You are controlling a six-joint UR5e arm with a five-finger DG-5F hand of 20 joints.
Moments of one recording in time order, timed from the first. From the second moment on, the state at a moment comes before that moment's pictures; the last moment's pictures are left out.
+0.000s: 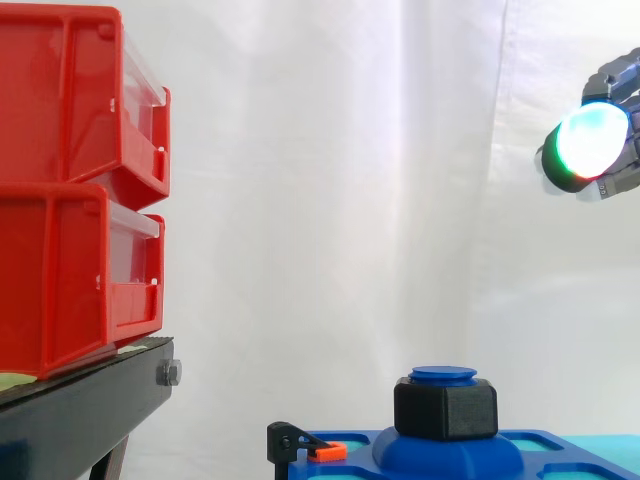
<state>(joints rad) 0.02 -1.75 -1.51 -3.16 -1.49 -0.77</state>
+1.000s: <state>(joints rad) 0.02 -1.74 -1.52 -3.20 -1.45 -0.72</state>
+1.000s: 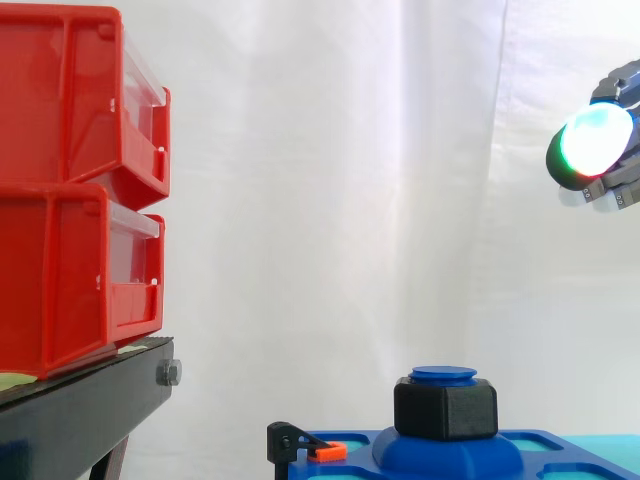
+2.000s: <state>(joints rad) 0.02 -1.74 -1.52 -3.20 -1.45 -0.72</state>
